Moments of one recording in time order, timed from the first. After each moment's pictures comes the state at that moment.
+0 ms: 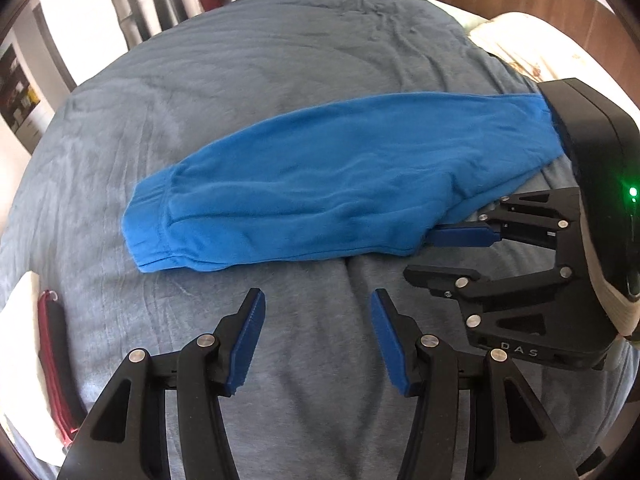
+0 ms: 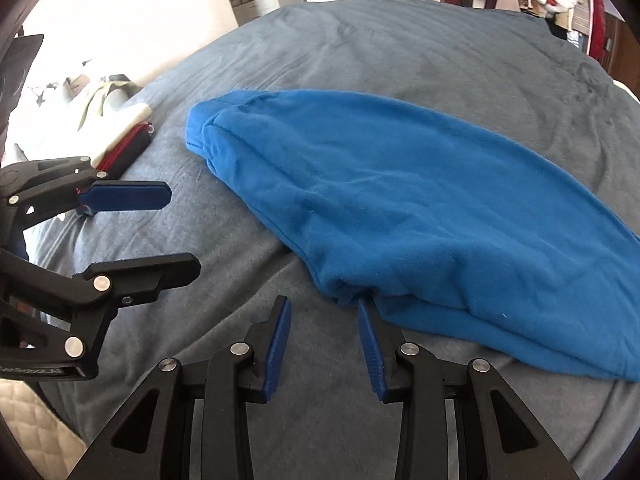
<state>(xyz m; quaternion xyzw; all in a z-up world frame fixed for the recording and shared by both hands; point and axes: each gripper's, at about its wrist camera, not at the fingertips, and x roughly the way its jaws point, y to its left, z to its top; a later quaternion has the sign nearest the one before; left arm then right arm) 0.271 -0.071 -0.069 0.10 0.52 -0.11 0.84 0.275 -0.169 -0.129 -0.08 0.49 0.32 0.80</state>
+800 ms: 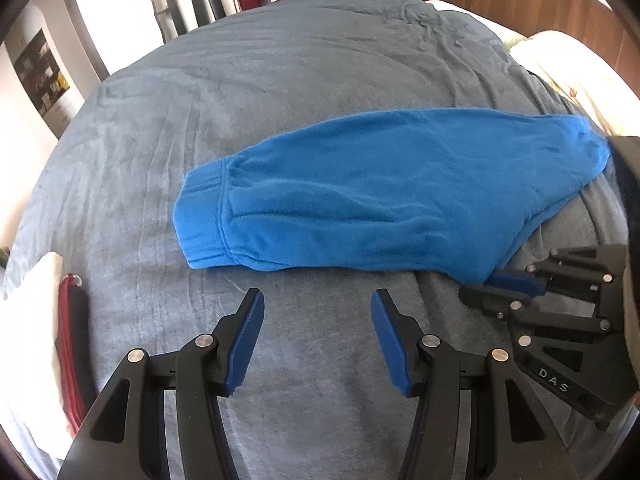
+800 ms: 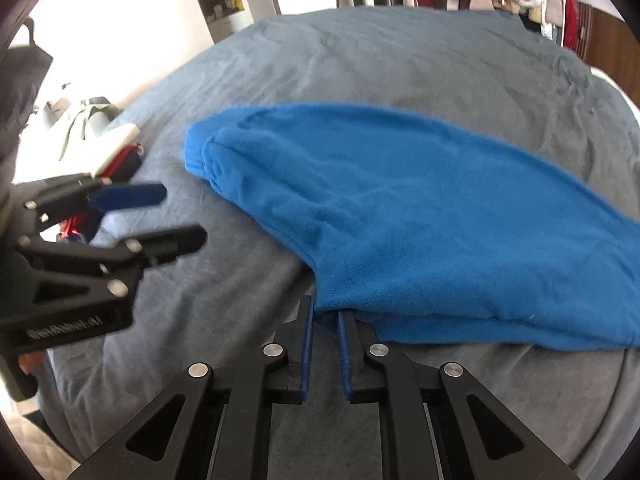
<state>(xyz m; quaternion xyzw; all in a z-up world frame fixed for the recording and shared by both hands) 0.279 -0.034 -0.075 0.09 0.51 -0.06 0.85 0.260 -0.149 -0.126 -0.05 0.49 0.27 0.82</state>
